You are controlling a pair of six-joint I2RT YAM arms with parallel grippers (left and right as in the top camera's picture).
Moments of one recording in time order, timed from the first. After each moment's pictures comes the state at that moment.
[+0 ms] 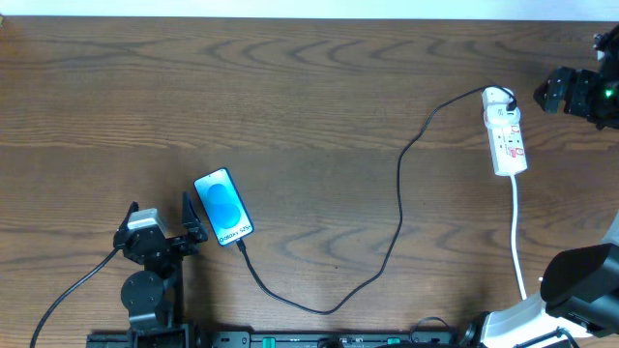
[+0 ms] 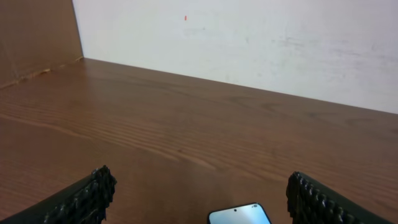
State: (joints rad) left arm 0.13 0.01 0.02 -0.11 -0.03 -0.11; right arm -0.43 1.79 1.91 -1.26 -0.27 -0.14
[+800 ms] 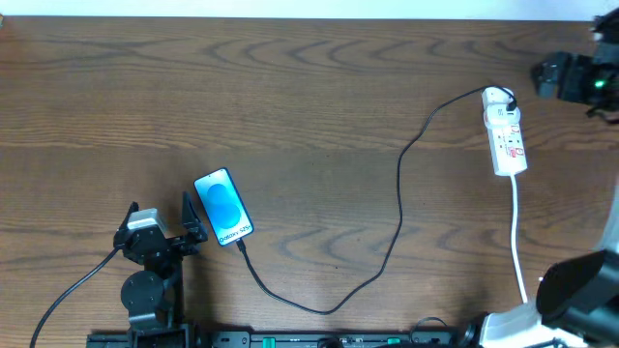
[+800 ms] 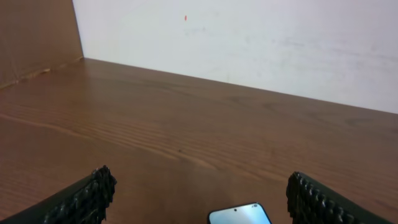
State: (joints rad) left arm 0.13 0.01 0.02 -0.11 -0.03 -0.11; right arm -0.37 1.70 1.71 -0.87 -0.33 -0.14
